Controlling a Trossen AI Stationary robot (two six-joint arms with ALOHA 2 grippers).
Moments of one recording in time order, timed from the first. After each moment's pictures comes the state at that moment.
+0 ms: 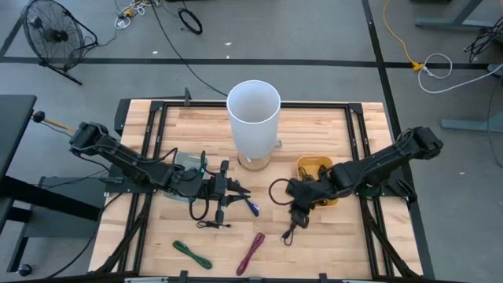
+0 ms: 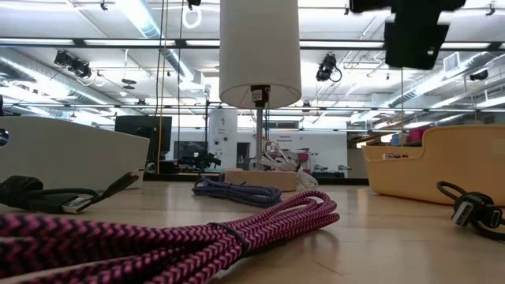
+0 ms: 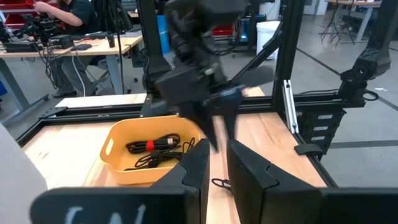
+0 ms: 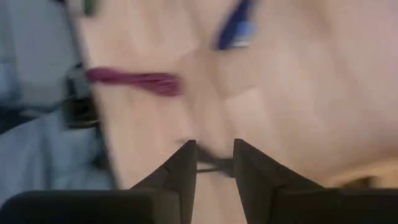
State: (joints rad) left arm -0.40 1.36 0.90 0.32 -0.37 -0.04; right arm 0.40 1.44 1.08 -0.62 -0.05 0.83
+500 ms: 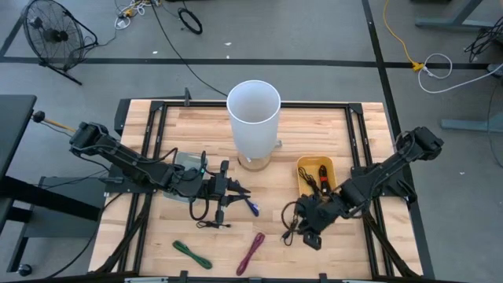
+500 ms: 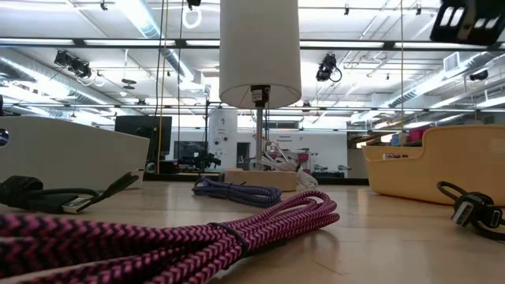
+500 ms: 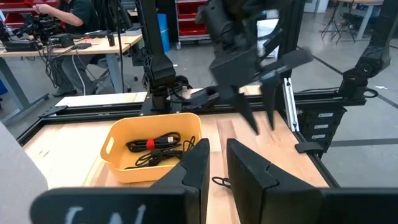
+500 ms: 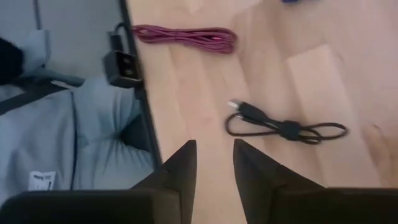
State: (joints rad) left arm -0.40 1.36 0.90 0.31 -0.37 -0.04; right arm 0.61 1.44 1.08 -0.57 0.00 0.95
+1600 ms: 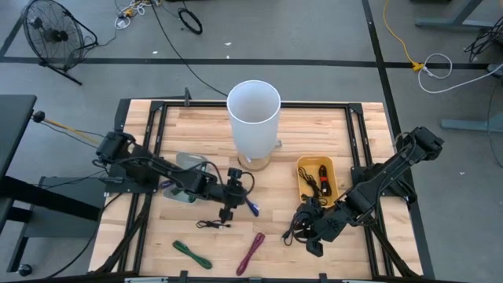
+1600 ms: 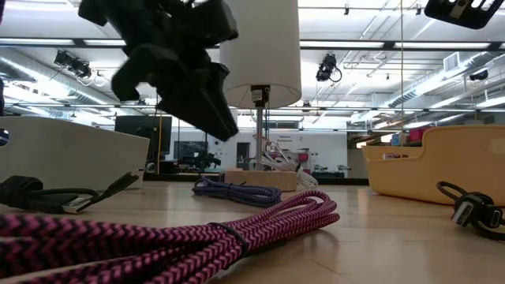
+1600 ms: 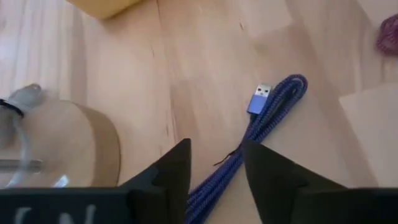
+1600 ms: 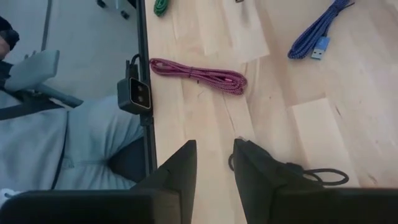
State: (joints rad) left arm -0.31 1.70 0.98 -0.13 -0.34 0.12; right arm 0.68 1.44 1.08 -0.49 0.20 0.87
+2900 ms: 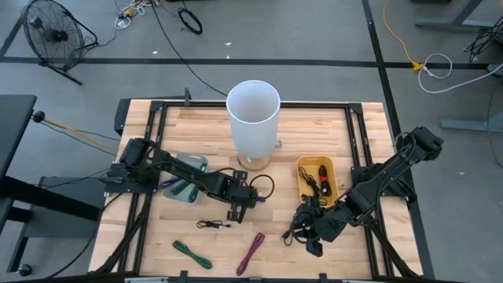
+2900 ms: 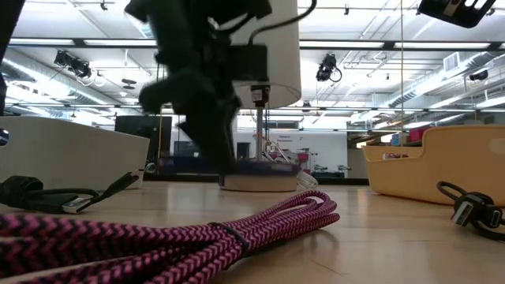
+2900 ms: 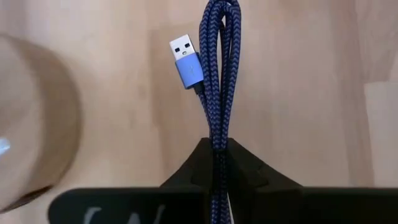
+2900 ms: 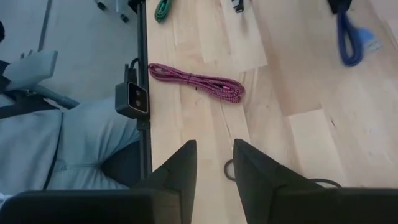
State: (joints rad) left arm -0.26 1.92 1.29 -0.54 -0.25 -0.08; right arm 0.68 1.44 1.08 -0.47 0.23 0.83
